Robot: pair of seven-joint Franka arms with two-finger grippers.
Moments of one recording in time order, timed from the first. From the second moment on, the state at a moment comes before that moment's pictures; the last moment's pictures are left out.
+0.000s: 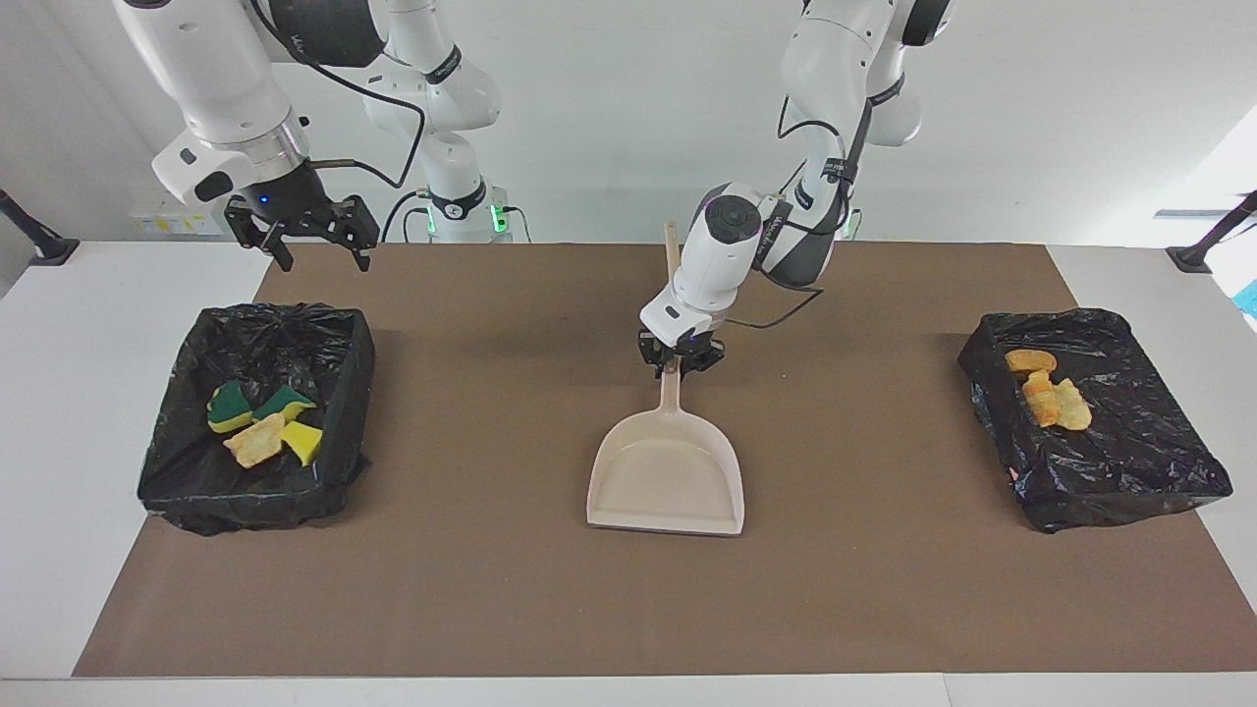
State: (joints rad) left arm -0.53 0.28 -0.14 -1.96 -0.14 2.34 -0.43; right arm 0.06 0.00 -0.06 -1.57 -0.03 1.53 -0.01
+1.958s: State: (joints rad) left arm 0.01 -0.09 -0.06 -1.61 -0.03 1.46 0.03; right arm 0.06 0.00 -0.06 -1.57 -0.03 1.53 -0.01
